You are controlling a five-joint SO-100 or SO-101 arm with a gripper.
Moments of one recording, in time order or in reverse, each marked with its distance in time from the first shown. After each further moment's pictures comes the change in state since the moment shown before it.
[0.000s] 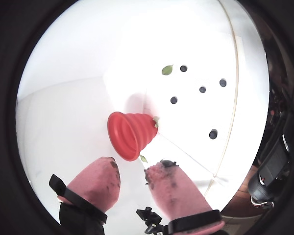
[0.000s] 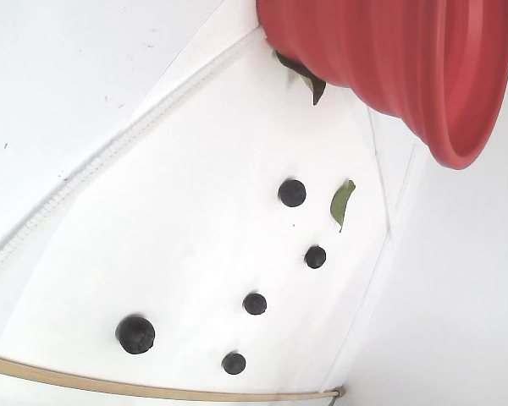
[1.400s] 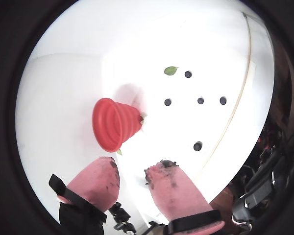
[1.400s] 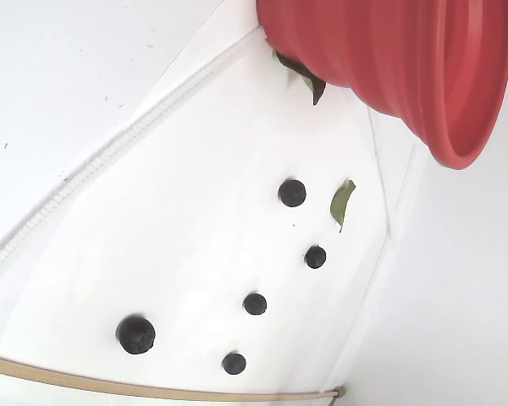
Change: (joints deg) arm -3.0 -7.3 1.1 -7.6 -20.0
